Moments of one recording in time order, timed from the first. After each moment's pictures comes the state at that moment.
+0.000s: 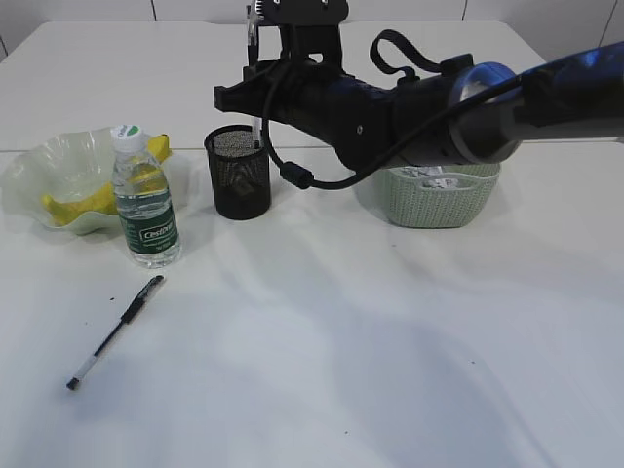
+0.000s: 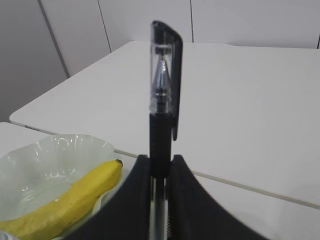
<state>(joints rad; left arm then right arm) -0.08 0.84 -0.80 -0.16 1.09 -0.09 0.55 2.14 -1.56 0.28 -0.33 -0.14</state>
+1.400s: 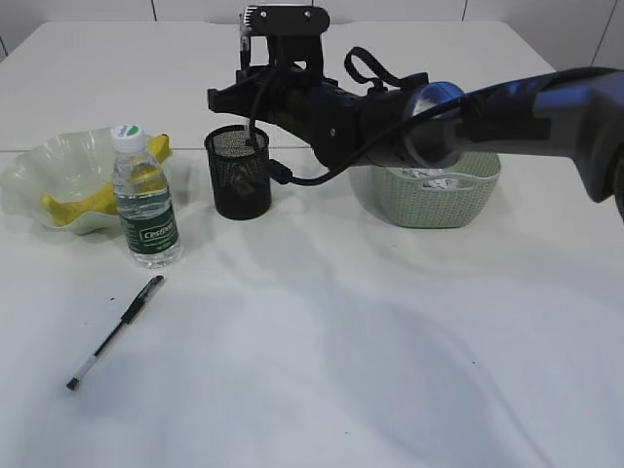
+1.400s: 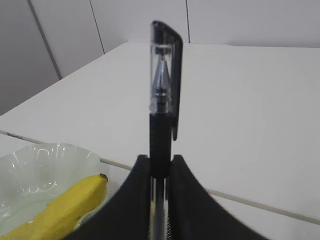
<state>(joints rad) -0.08 0.84 -0.80 -0.16 1.08 -0.09 0.52 2.31 -1.78 0.28 -0.29 -0.14</state>
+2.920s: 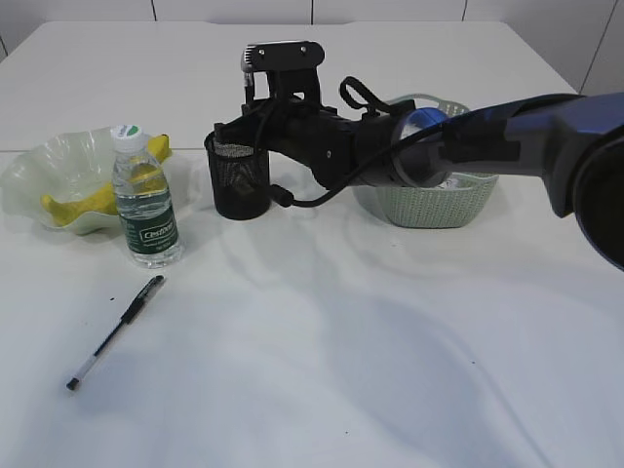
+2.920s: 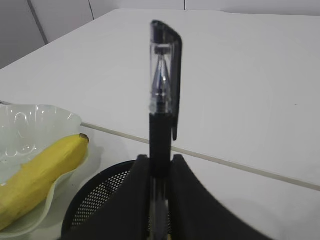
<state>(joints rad) -0.08 0.84 -0.80 -0.16 1.06 -0.09 0.51 2.38 -1.81 0.30 -0.25 -0.18</state>
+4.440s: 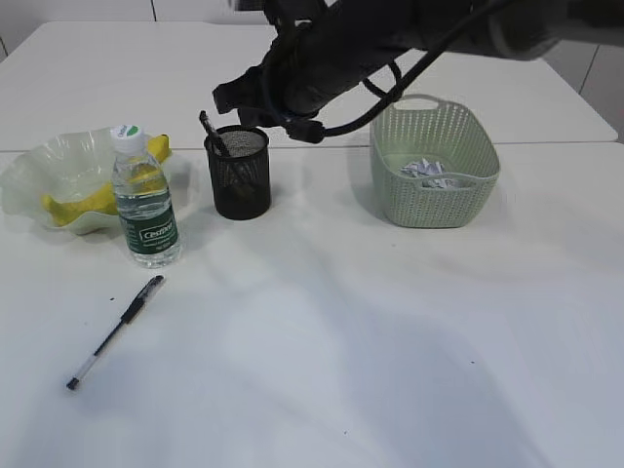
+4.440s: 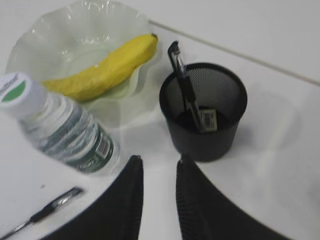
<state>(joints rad) -0.08 0.84 -0.80 -0.16 1.06 -0.09 0.51 2.09 -1.81 0.28 0.50 -0.19</state>
